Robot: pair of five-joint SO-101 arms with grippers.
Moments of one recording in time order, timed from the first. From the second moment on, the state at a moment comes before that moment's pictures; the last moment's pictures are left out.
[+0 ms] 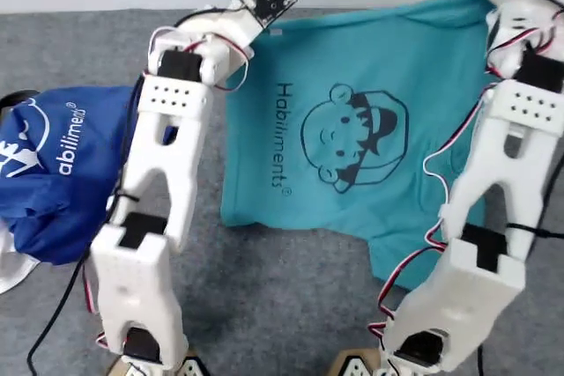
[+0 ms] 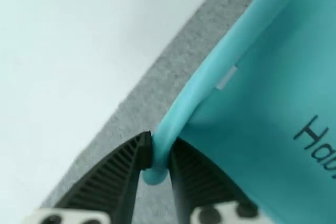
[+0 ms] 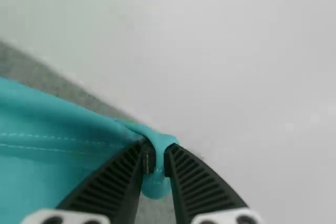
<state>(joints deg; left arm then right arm) 6.9 31.1 -37.6 57.7 -33.6 17.6 21.5 -35.5 35.3 50.3</state>
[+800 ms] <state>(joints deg) 7.2 56.4 -88.6 99.4 -36.3 17.7 19.2 -35.5 75.3 54.3</state>
